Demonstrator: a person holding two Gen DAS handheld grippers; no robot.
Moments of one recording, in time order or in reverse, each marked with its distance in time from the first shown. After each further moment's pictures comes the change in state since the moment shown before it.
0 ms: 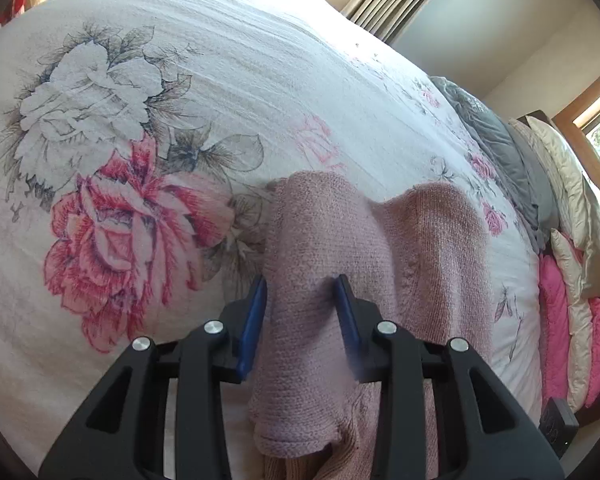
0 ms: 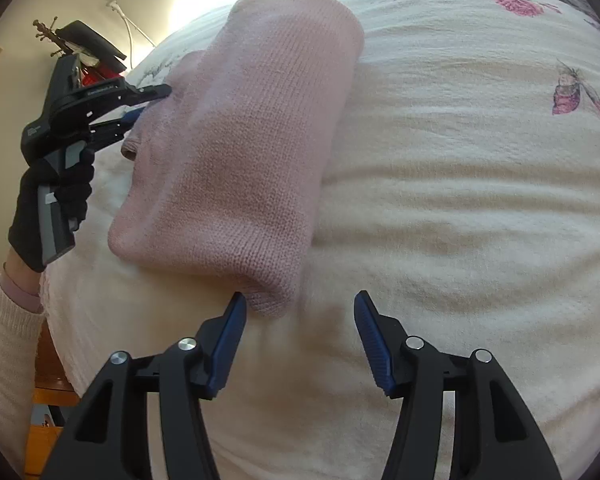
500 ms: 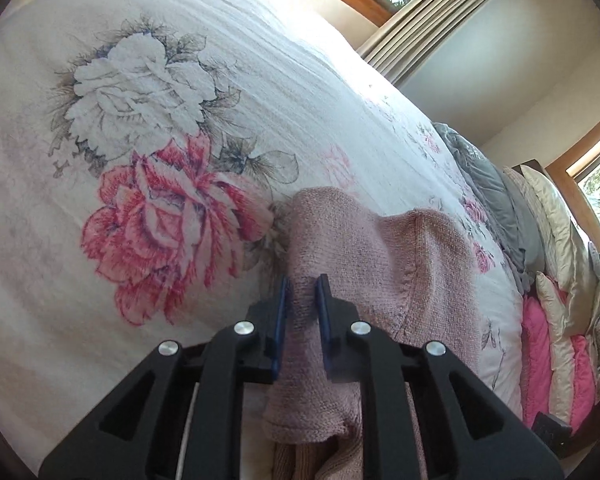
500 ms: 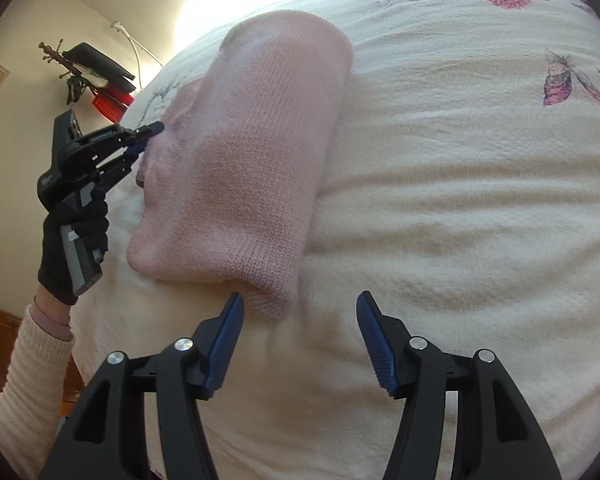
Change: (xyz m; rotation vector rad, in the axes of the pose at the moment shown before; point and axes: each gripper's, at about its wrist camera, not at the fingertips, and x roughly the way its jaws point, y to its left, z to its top) left arm -0.038 0.028 -0.030 -0.091 -0.141 -0.006; right arm -0.014 -0.004 0.005 0.052 -0.057 0.090
